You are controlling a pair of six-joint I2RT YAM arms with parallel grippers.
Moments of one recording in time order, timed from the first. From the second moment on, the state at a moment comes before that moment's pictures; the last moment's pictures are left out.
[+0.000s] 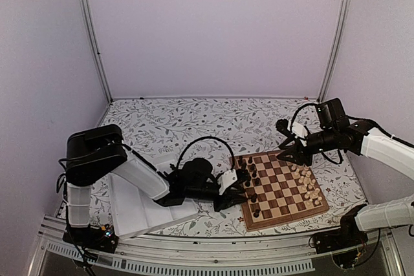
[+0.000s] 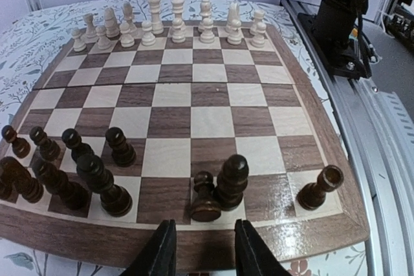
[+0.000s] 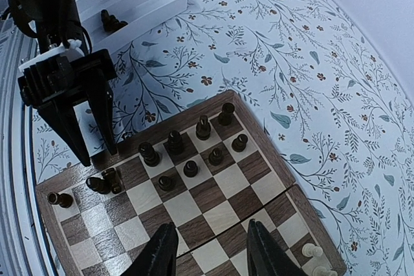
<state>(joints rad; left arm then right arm) -1.14 2.07 0.88 0.80 0.30 0.09 0.44 1.13 0.81 -0.50 -0.51 -0.61</state>
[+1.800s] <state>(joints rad) -1.11 2.03 0.90 0.64 0.26 0.14 0.54 1.22 0.78 -0.52 -0.48 -0.68</state>
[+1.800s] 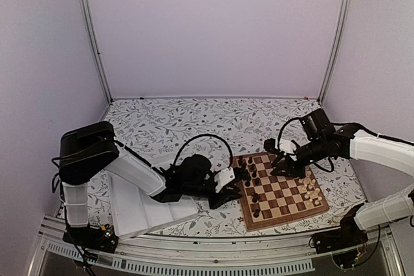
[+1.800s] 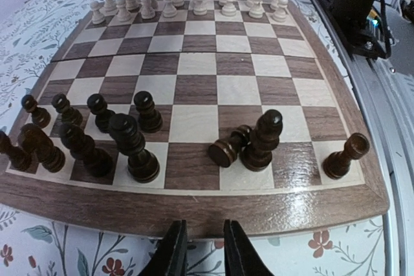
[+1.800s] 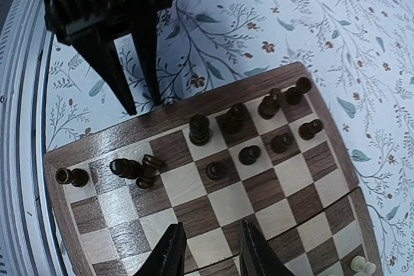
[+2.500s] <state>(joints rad) -1.11 1.77 0.72 0.72 0.09 0.10 0.77 1.47 0.76 -0.51 -0.36 -0.71</state>
